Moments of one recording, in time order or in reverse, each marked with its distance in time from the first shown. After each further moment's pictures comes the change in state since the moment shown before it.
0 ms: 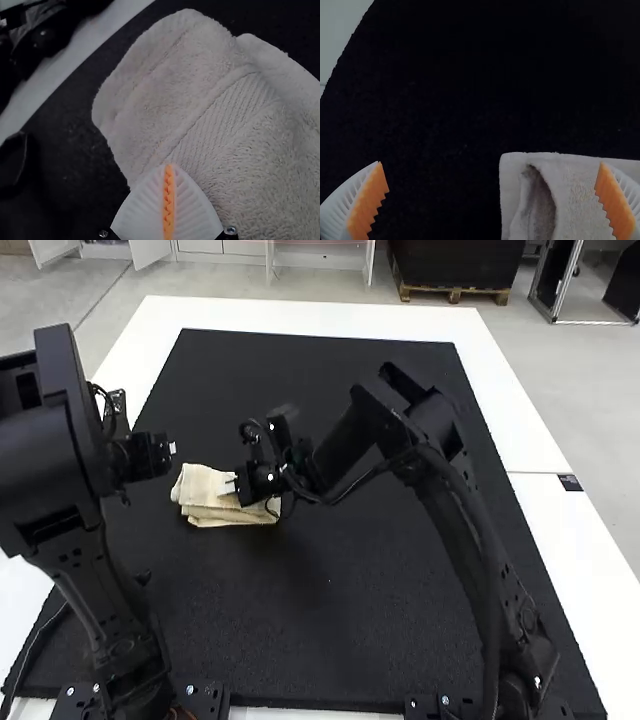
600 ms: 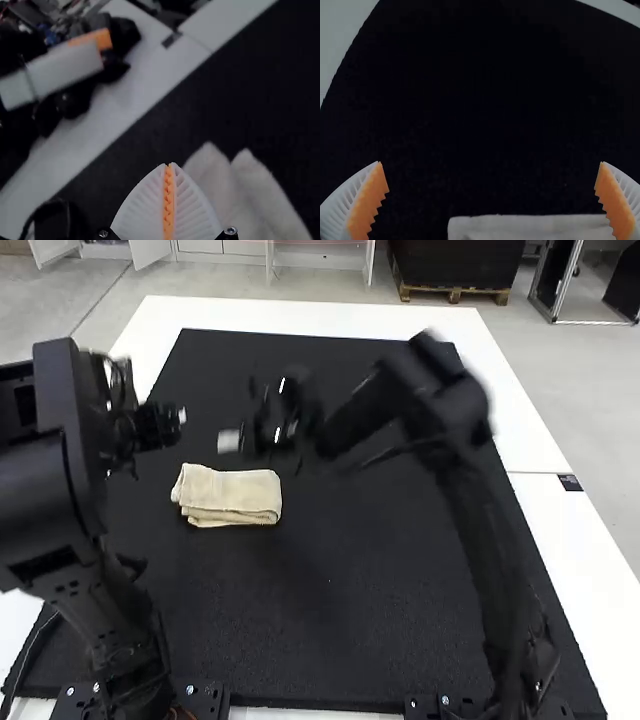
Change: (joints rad) left arm -0.103 -0.103 0.089 -0.029 -0.003 -0.124; right arm -0.079 -0.235 -0.002 -0.050 0.000 0.061
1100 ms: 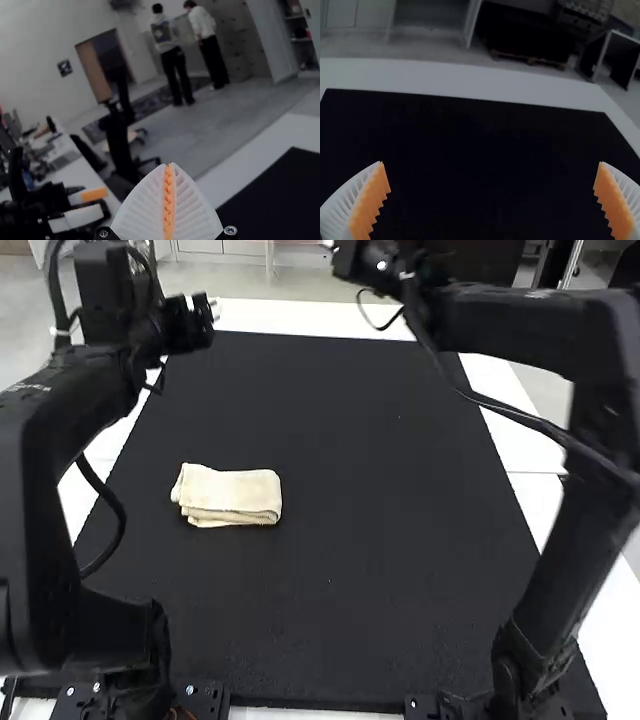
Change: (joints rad) left arm -0.262 -0.211 0.223 -0.085 -0.088 -0.183; right arm -0.304 -0.625 -0.151 -0.029 0.045 0.043
